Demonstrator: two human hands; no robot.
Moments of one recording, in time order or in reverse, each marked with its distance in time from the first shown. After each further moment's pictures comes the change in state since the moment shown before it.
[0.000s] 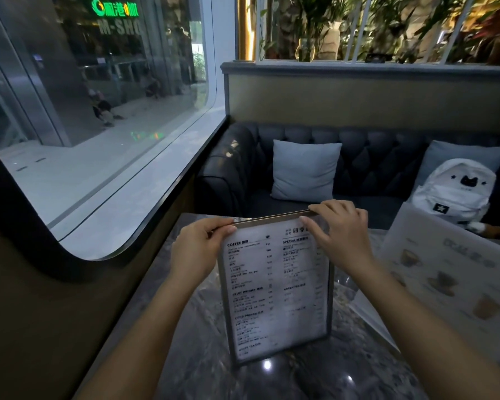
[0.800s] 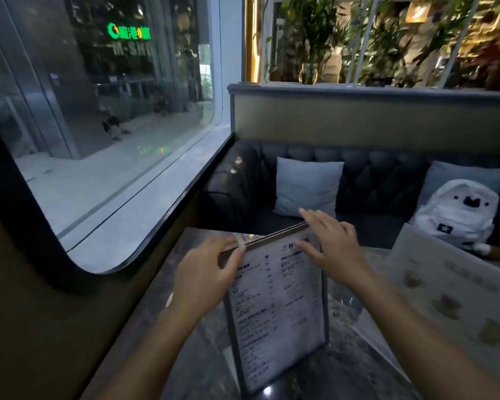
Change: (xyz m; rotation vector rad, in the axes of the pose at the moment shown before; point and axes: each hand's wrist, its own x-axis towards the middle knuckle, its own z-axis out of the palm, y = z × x) left_hand -0.024 0.020 -0.009 0.207 -0.015 0.169; right_hand 0.009 -0.004 0.000 0.000 -0.260 -0.064
